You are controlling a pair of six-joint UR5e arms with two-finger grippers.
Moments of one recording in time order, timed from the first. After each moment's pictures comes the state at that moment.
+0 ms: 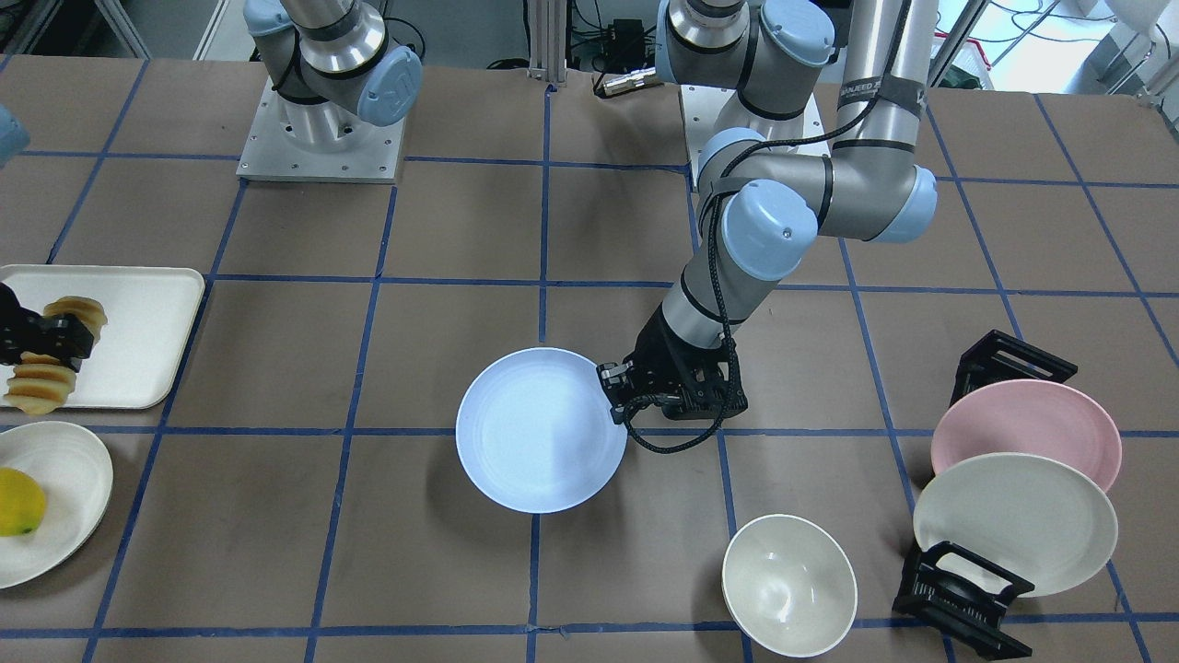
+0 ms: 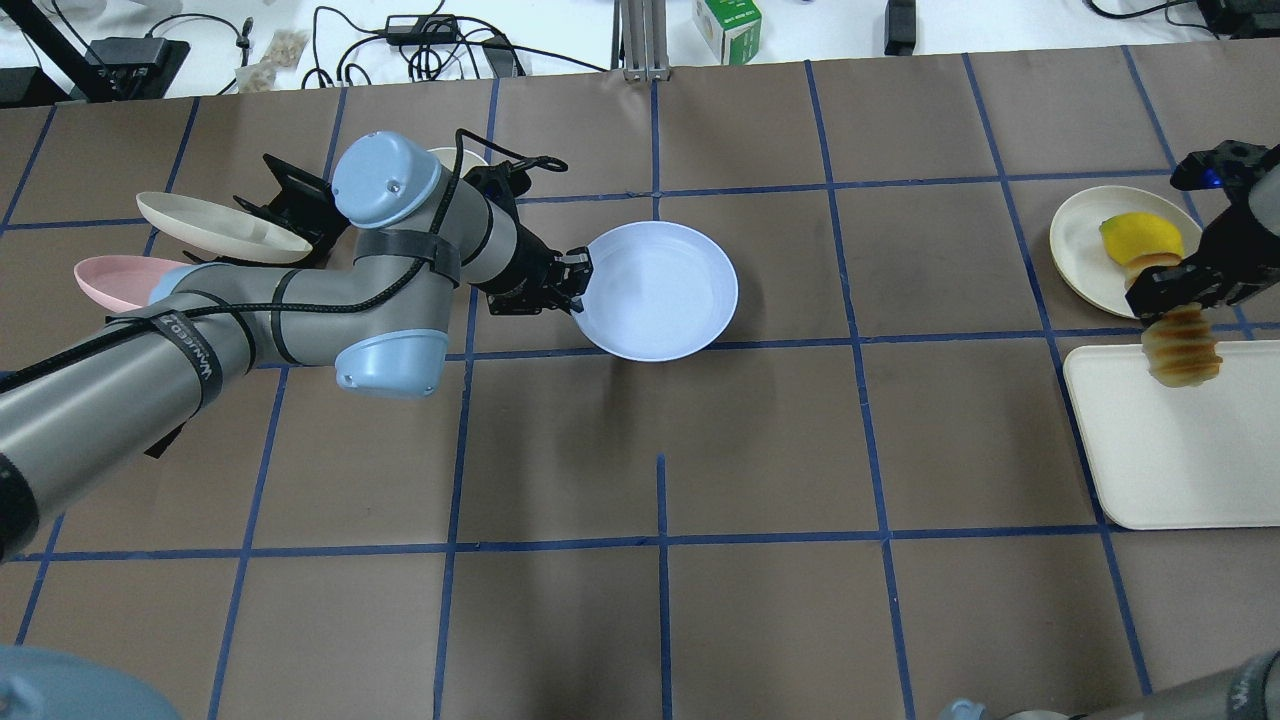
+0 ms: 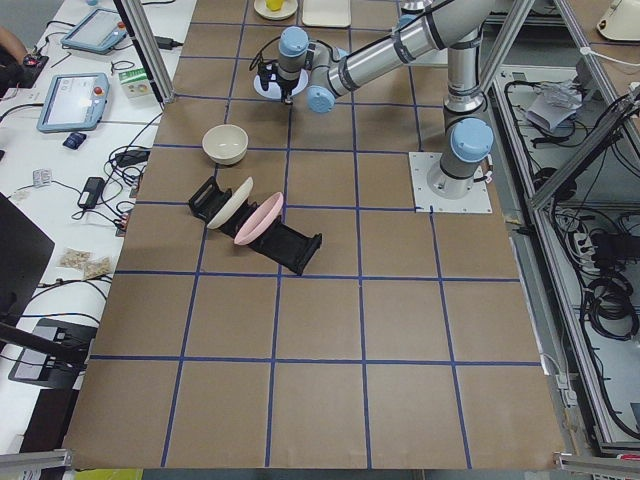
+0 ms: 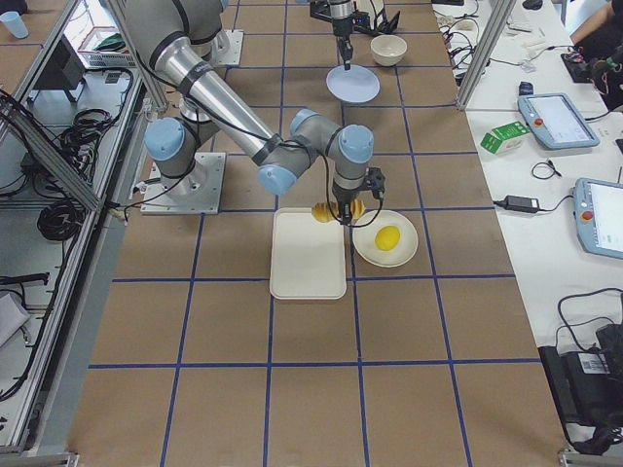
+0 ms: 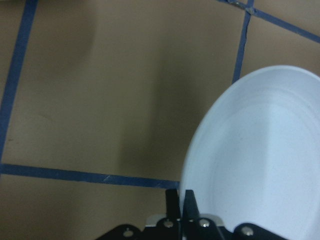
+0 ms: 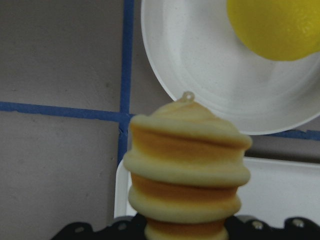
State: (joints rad) left arm -1.68 -1.93 -1.92 -0.66 1.25 -0.36; right arm 1.03 -1.32 1.85 -2.06 -1.55 -0.64
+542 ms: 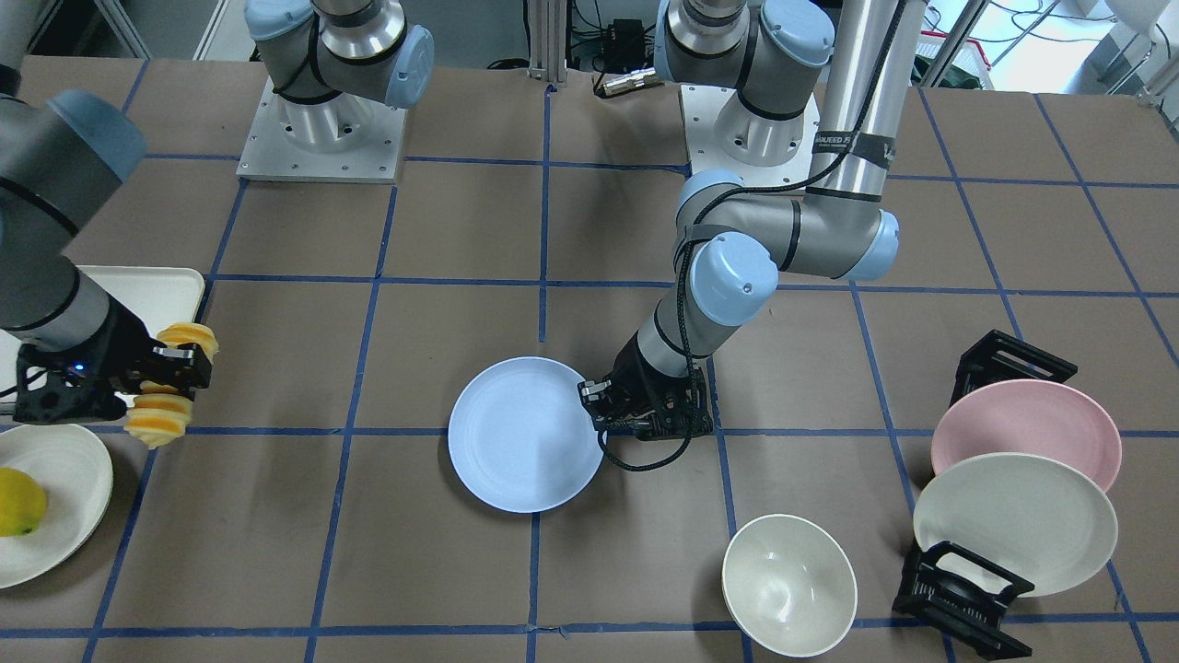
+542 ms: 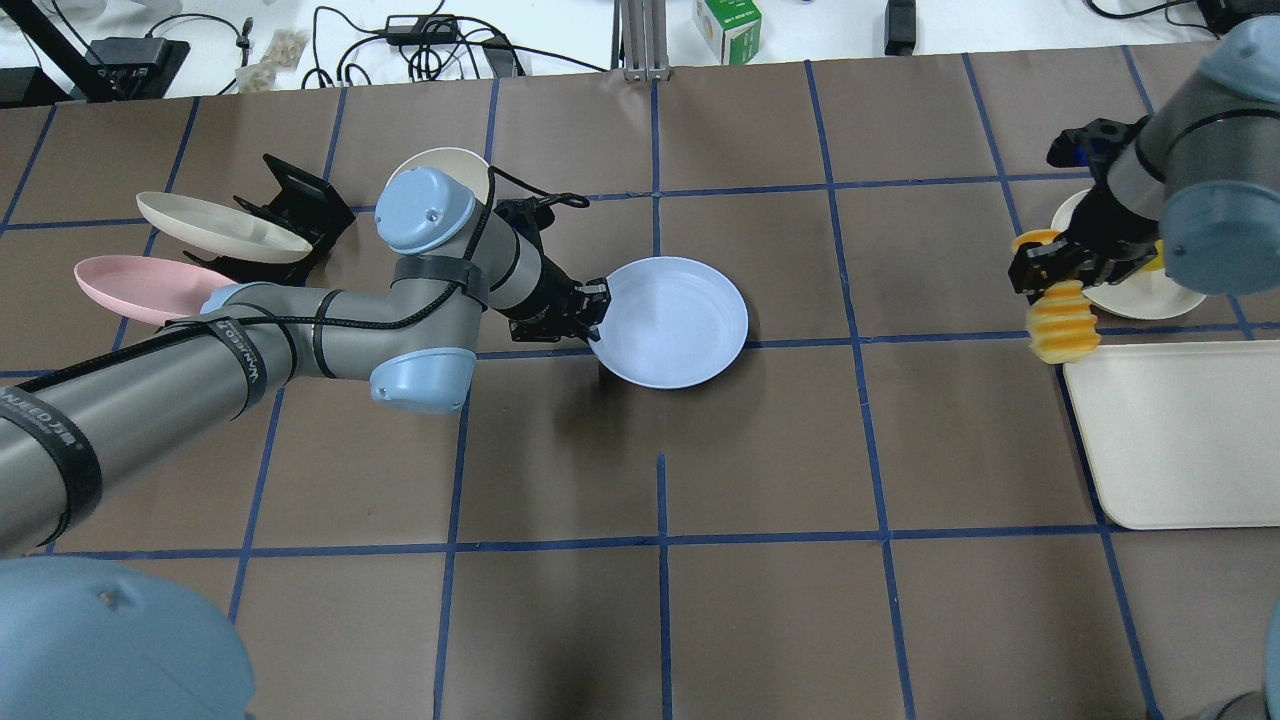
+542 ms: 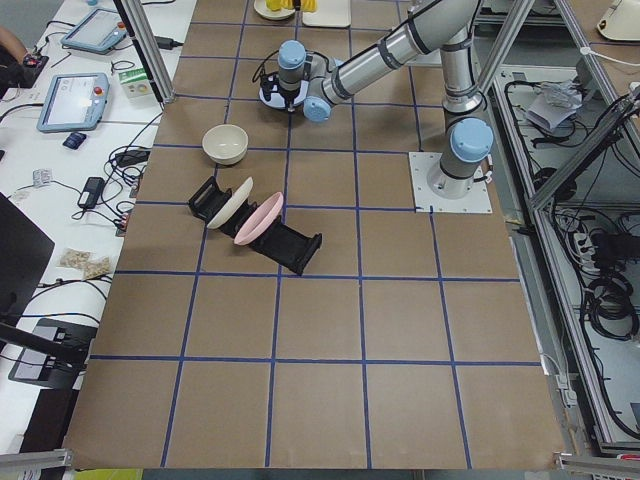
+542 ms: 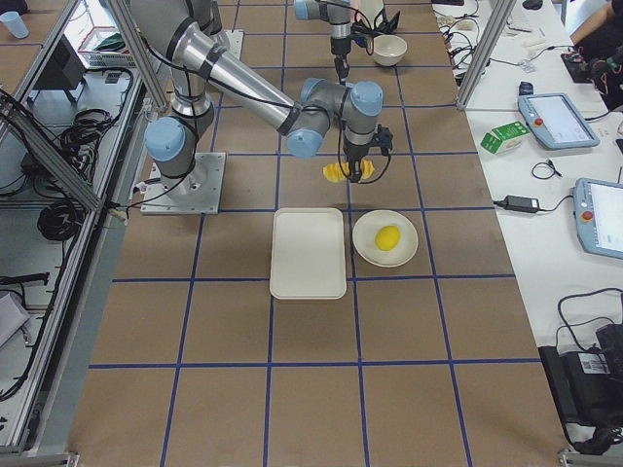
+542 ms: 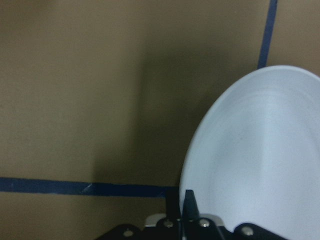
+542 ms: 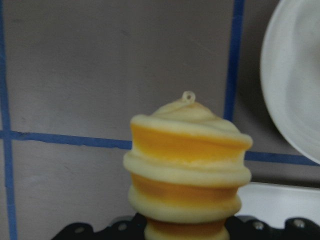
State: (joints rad) left arm -1.71 -2.01 -1.93 -0.64 1.25 -0.38; right arm 1.27 -1.32 1.85 -2.07 -1.52 -0.36
